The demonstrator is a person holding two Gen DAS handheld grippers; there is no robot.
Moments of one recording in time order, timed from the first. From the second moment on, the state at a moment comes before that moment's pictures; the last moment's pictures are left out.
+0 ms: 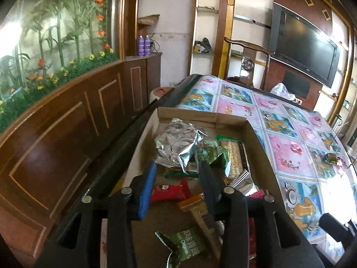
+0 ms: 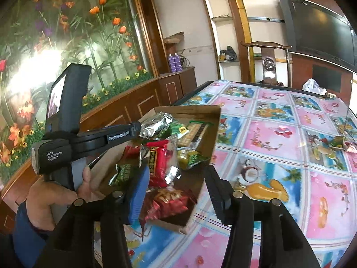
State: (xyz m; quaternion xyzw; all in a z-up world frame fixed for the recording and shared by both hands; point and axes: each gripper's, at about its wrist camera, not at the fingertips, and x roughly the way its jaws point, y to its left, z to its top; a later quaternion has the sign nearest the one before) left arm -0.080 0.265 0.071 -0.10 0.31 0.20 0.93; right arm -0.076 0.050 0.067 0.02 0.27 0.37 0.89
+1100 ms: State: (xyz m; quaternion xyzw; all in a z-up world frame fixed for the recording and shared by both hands) left arm -0.118 0.193 0.113 0.01 0.19 0.27 0.95; right arm -0.084 -0.019 0.061 0.04 0.25 0.30 0.92
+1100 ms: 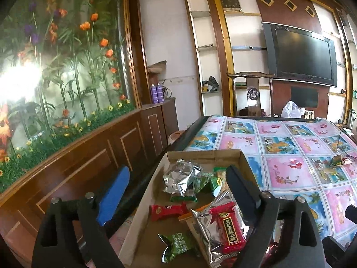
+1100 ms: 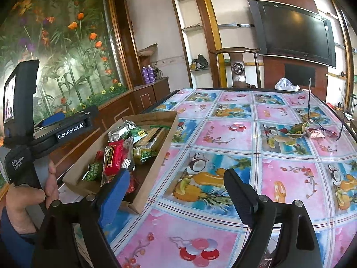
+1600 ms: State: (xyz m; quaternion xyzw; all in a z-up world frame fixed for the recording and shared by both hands) left arm -0.117 0.164 0.116 0.06 0.18 0.28 0.94; right arm -0.087 -0.036 0.062 0.05 0.24 0.29 0.93
